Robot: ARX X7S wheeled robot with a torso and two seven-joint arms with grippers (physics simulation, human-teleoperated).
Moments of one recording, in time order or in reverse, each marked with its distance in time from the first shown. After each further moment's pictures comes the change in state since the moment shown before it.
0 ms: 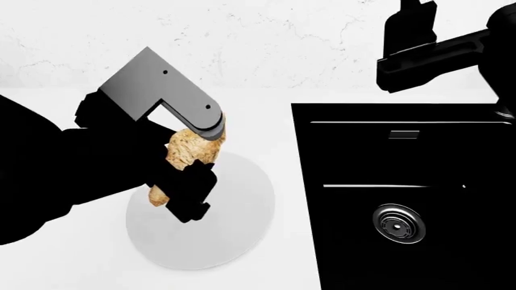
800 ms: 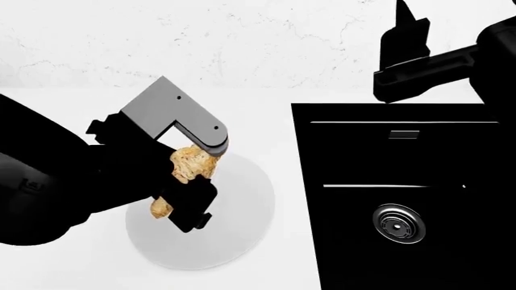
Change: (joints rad) left arm 0.059 0.019 0.069 -0.033 0.039 0.003 -0.012; right arm -0.059 0.018 0.004 -0.020 -0.033 -0.028 -0.019
